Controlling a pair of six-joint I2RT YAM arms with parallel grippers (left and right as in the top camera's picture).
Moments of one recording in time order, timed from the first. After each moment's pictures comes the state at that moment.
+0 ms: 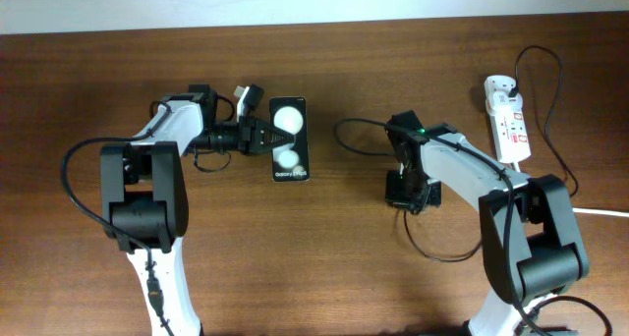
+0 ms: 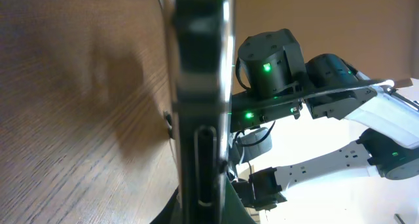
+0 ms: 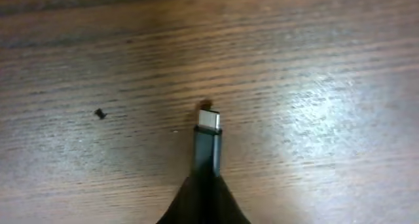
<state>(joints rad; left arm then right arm) -0.03 2.27 1.57 -1.01 1.47 0.49 0.28 1.89 1.14 -0.92 -0.02 0.44</state>
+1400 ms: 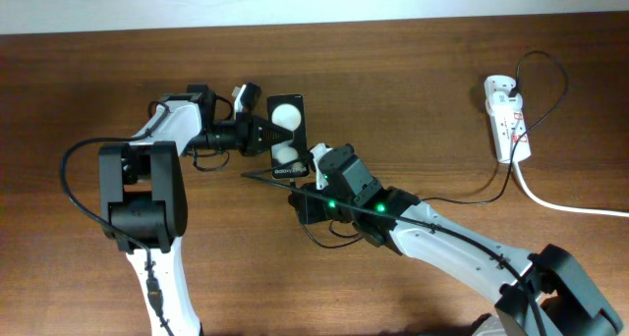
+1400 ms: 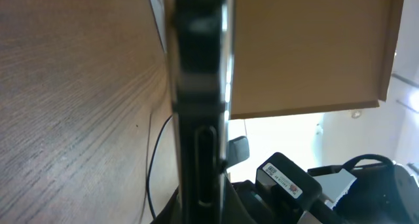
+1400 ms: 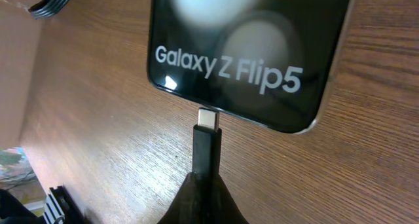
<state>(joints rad) -0.02 2.27 1.57 -1.02 1.52 0.37 0.71 1.59 0.88 -0.07 -0.32 0.65</state>
